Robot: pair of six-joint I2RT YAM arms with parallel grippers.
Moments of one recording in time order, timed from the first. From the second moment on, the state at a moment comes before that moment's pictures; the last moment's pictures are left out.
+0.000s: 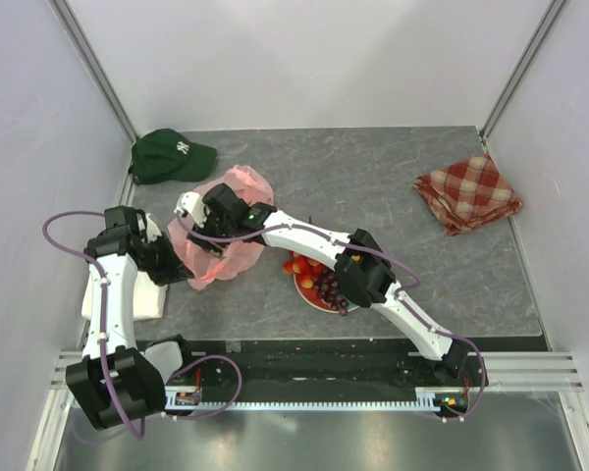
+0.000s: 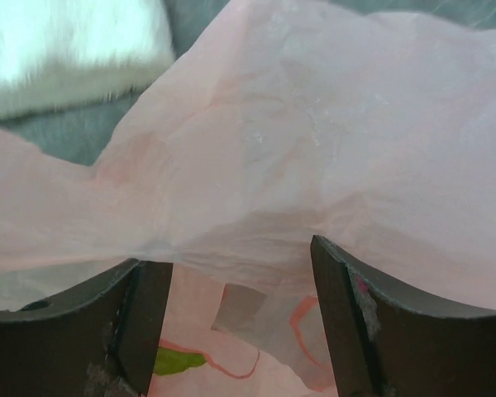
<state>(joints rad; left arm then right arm) 0.29 1.07 0.91 -1.09 0.38 -0.29 1.02 2.51 2.29 -0.45 -0.14 -0.24</state>
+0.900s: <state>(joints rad) 0.31 1.51 1.76 -1.00 0.57 -0.21 0.71 2.65 2.46 -0.17 0.14 -0.21</state>
